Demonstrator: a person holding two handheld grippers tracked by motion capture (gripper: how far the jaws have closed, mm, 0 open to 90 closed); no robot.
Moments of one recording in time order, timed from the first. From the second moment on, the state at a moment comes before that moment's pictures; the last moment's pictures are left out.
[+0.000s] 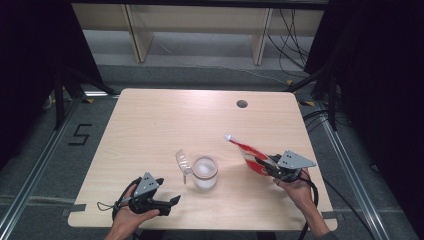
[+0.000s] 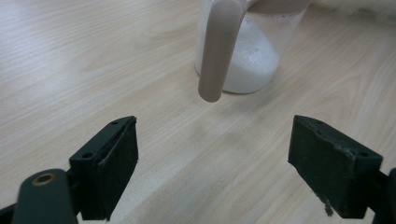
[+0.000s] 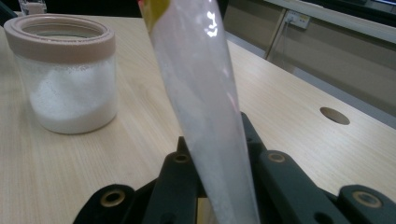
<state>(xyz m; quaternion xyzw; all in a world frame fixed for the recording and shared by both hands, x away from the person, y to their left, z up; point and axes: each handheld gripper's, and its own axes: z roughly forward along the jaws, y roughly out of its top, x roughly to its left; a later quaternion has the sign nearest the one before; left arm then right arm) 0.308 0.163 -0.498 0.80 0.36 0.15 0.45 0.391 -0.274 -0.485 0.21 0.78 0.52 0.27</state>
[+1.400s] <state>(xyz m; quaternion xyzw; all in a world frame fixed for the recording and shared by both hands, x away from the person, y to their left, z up) 0.309 0.161 -0.499 0.80 0.36 0.15 0.45 0.397 -0.284 -0.491 0.28 0.74 0.56 0.24</state>
